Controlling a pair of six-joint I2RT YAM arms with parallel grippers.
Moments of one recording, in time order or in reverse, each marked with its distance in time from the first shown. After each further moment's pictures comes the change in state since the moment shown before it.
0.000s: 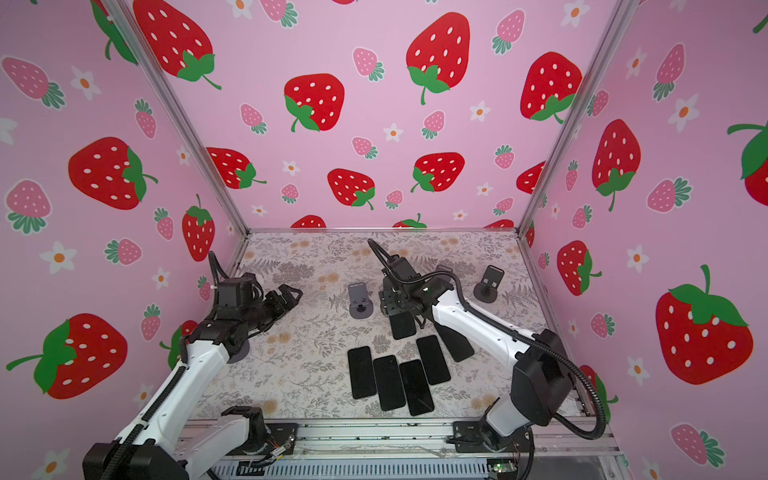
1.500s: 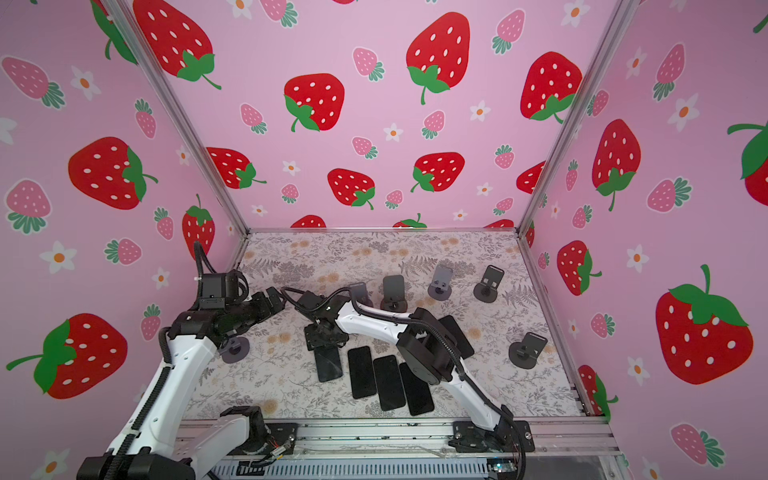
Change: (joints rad) left arm 0.084 -0.006 0.177 -0.338 -0.093 0.233; right arm 0.320 0.777 0.679 -0.154 -0.229 0.370
